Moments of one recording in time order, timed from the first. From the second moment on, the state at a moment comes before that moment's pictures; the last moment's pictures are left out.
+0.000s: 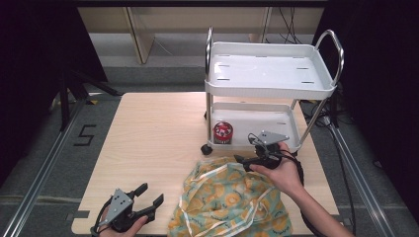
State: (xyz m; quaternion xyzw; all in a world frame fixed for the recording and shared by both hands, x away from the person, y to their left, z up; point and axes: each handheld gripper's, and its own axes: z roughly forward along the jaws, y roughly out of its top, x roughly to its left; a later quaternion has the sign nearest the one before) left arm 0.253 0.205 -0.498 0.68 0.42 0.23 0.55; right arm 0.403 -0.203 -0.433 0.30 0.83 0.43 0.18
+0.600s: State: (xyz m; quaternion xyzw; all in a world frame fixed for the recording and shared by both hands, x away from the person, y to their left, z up) left arm 0.254 0.204 -0.499 0.68 0.42 0.23 0.55; right arm 0.370 -0.228 -0.449 0.31 0.82 0.44 0.18
